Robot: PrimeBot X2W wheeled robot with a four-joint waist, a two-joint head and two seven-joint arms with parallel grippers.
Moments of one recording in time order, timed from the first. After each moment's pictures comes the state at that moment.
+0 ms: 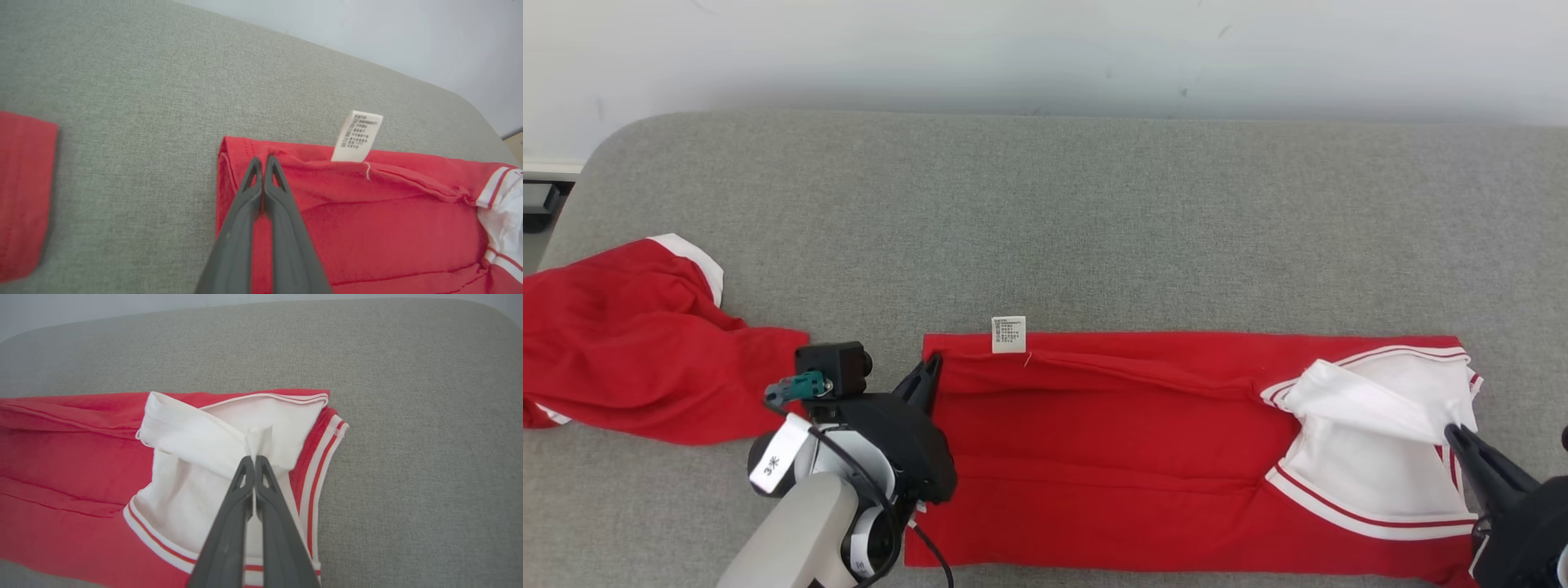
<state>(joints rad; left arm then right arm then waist) -0.53 0.11 -0.59 0.58 -0.64 0.07 0.04 0.10 -0.39 -0.10 -0.07 0.57 0.08 0.35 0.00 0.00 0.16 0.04</state>
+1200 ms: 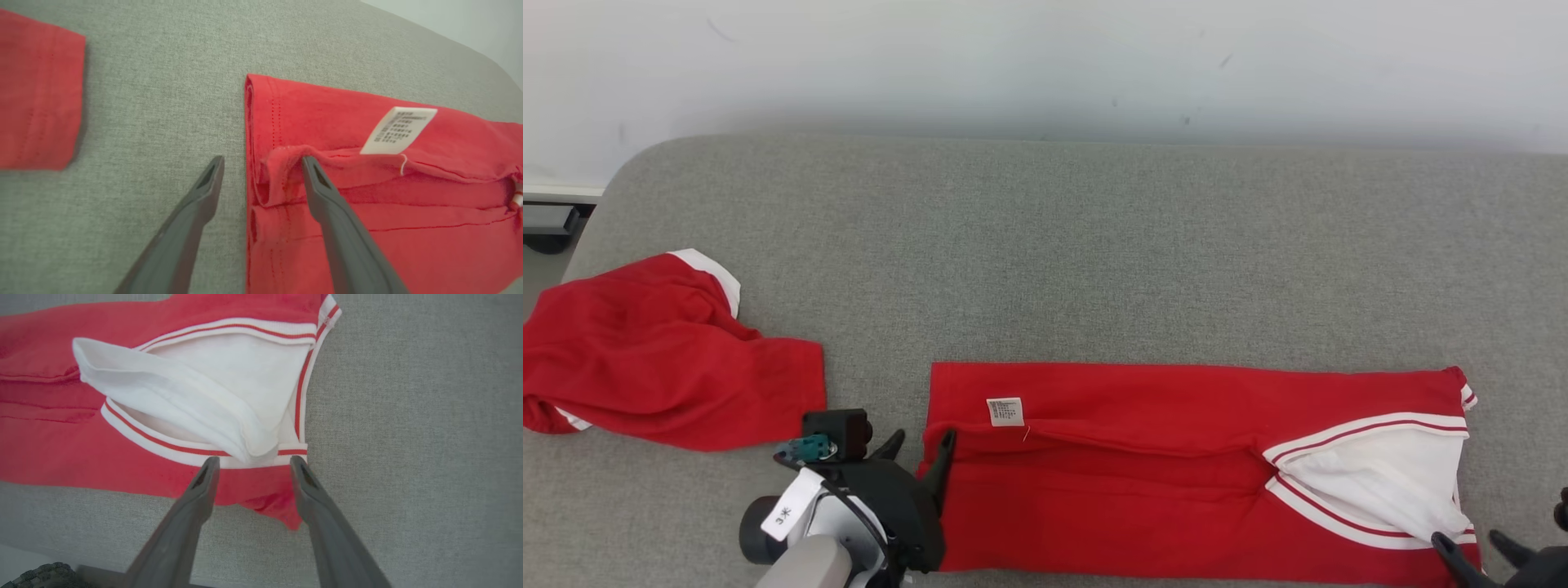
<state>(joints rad) -0.43 0.13 -0.63 0.61 -0.64 0.07 0.06 0.28 -0.41 -0.11 -0.18 0.58 -0.02 0.57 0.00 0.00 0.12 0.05</state>
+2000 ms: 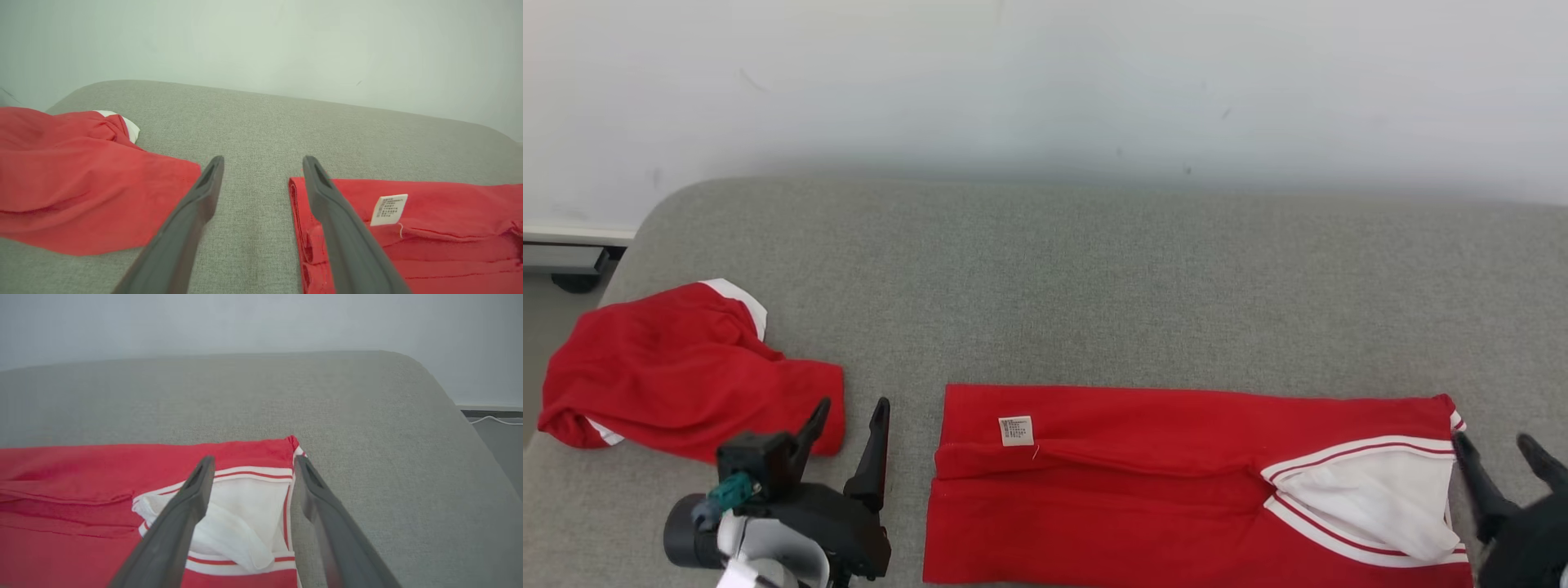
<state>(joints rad) -0.34 0.25 -0.57 0.44 -0.53 0.11 -0.14 0.20 -0.37 -0.16 -0.23 0.46 -0.10 0.46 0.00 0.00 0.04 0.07</state>
